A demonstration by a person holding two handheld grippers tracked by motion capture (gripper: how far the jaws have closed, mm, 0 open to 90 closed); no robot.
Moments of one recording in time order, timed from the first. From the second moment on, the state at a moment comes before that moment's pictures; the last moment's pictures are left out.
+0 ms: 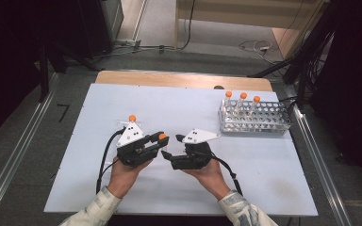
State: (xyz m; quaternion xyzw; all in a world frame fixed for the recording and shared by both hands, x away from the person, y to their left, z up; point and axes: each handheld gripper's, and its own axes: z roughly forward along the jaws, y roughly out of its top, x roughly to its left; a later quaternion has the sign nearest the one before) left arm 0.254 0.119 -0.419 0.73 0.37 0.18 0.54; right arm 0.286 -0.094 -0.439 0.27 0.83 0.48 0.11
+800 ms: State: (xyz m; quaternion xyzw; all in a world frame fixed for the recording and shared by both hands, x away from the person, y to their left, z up) left arm 0.254 0.147 -0.400 0.70 0.39 0.18 0.57; right arm 0.295 -0.118 -0.439 0.30 0.83 0.46 0.13
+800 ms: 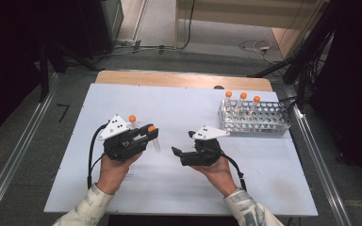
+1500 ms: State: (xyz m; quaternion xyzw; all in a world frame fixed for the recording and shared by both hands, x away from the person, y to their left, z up) left arm 0.262 0.195 -0.386 0.66 0.44 0.22 0.57; right arm 0.298 -0.127 -0.441 0.32 0.82 0.45 0.14
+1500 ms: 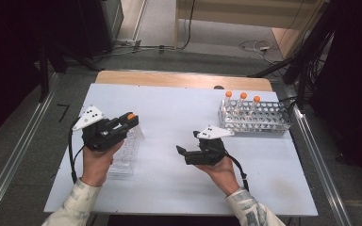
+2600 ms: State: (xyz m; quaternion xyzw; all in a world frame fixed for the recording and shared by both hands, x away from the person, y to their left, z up) left arm 0.284 0.193 -0.418 0.68 0.46 0.29 0.49; right arm 0.297 -0.127 -0.441 0.32 0.82 0.45 0.14
